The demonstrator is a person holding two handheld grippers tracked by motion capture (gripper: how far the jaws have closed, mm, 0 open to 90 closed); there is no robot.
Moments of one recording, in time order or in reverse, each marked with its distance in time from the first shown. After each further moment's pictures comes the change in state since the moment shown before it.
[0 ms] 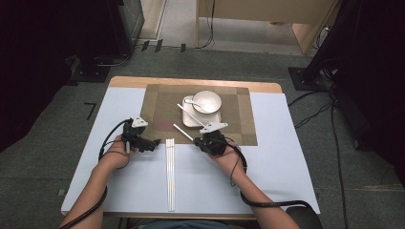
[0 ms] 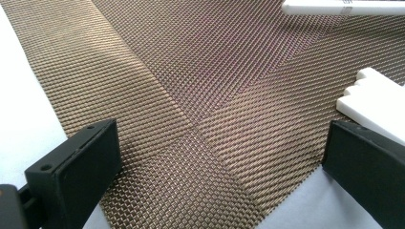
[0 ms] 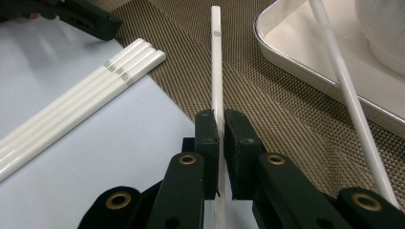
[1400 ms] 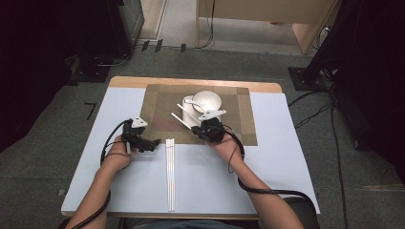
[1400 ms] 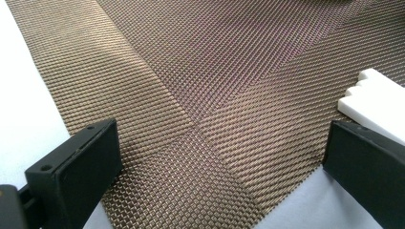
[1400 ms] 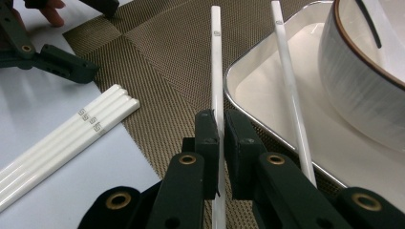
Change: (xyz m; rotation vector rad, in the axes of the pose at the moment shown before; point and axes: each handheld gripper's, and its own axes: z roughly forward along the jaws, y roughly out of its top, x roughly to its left) left arm -0.001 -0.001 0.000 -0.006 0.012 -0.012; right arm -0.021 0.032 0.009 -0.027 0.007 -0.012
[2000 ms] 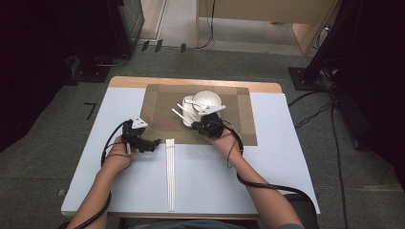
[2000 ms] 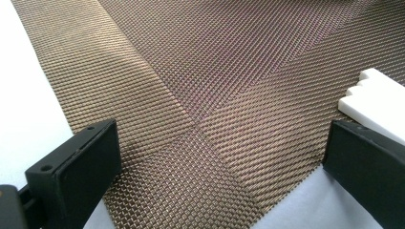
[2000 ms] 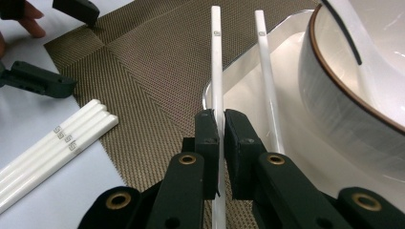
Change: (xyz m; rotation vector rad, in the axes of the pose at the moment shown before) left arm -0.002 -0.001 -0.001 -0.006 0.017 0.006; right arm -0.013 0.009 0.009 -0.003 -0.011 0.009
